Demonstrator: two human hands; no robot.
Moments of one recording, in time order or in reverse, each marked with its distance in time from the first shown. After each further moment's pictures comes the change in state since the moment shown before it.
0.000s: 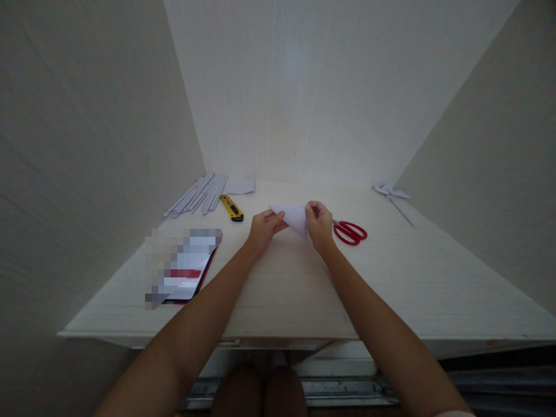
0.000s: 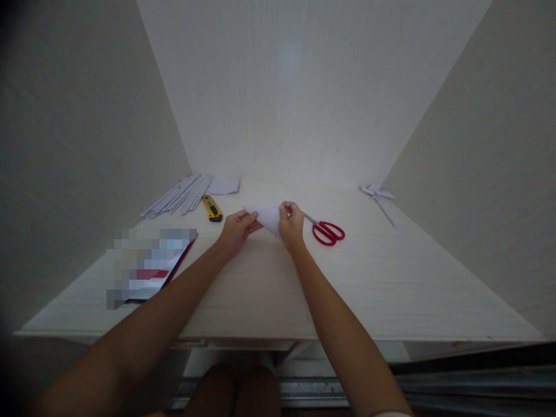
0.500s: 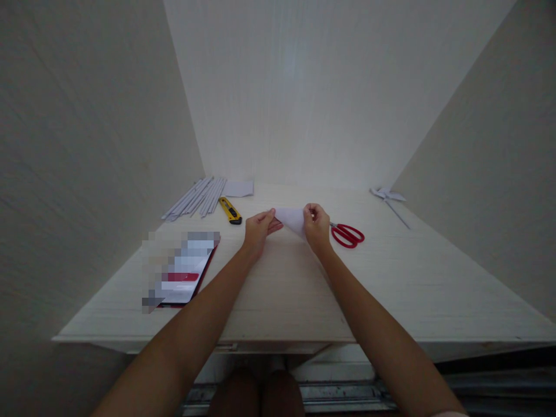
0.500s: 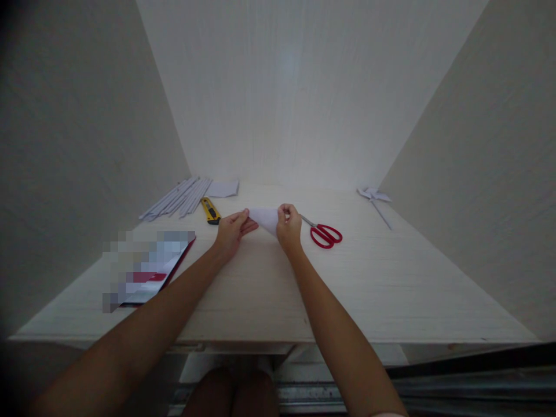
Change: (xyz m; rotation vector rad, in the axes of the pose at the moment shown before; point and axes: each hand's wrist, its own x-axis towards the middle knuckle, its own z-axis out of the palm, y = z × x) left_hand 0.003 0.000 -0.004 0.056 0.183 0.021; right_hand -0.001 -0.006 -0.001 -0.119 0.029 -0.078
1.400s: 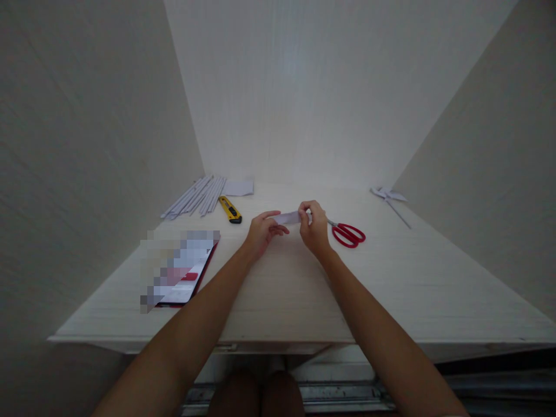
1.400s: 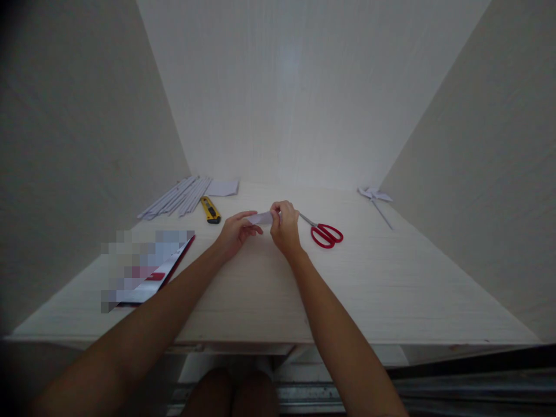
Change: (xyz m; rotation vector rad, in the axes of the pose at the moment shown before) left_hand -0.007 0.010 0.006 0.016 -0.146 -0.095; right_hand -0.005 -0.015 -0.006 -0.268 -0.115 -0.420
